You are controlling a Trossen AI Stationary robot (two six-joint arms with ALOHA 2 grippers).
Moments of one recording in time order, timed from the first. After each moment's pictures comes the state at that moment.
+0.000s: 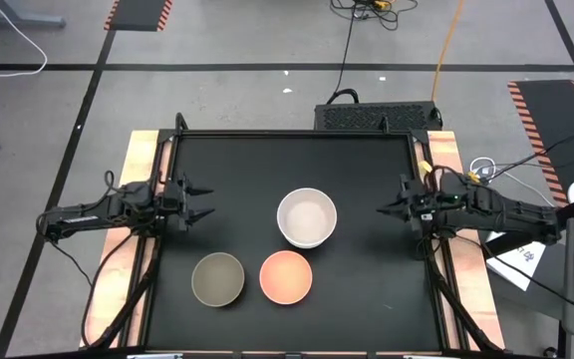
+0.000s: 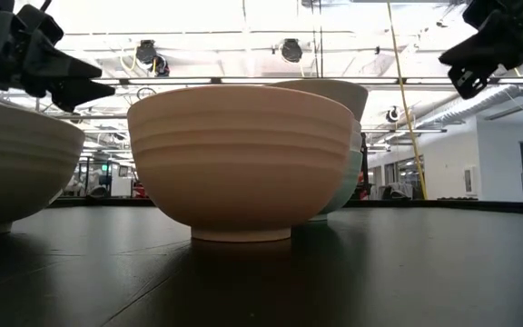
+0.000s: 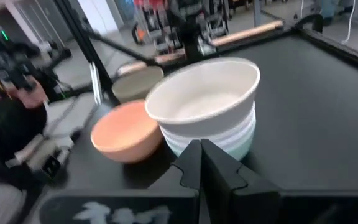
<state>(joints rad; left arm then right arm) 0.11 0.00 0.14 -0.23 -0.03 -0.06 -0.16 0.19 0.35 -0.42 -0.23 0.26</state>
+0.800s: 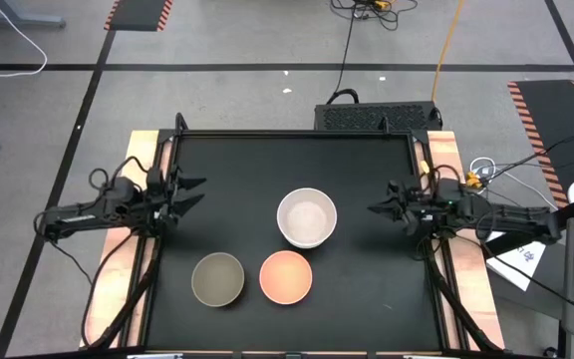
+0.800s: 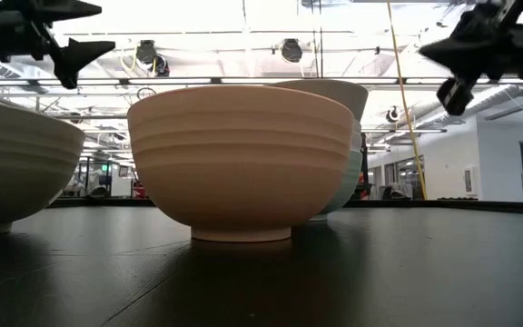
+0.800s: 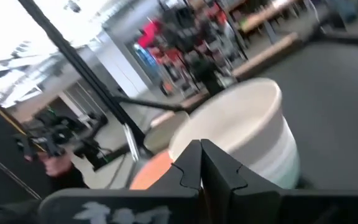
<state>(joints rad) 0.11 0.01 0.18 0.03 -0.05 -0.35 -0.16 0.19 0.14 0.05 -0.23 0.61</state>
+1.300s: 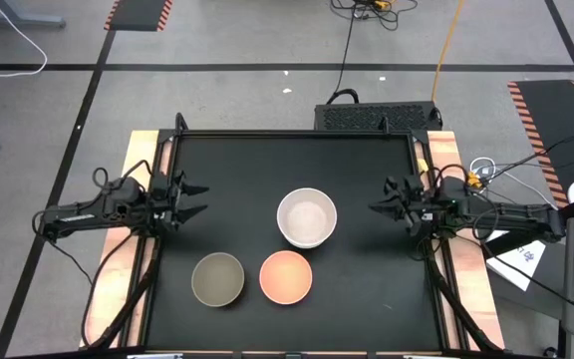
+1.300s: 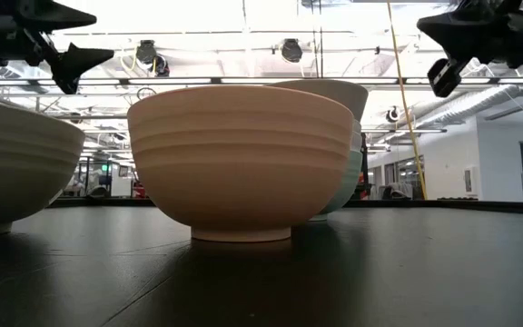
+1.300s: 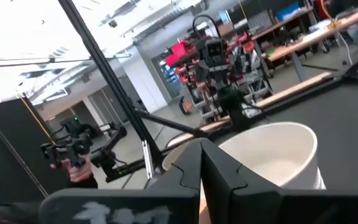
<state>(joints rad) 0.11 0.03 0.20 -0.10 0.05 -0.30 -0.16 0.28 0.14 0.28 -0.29 0.54</state>
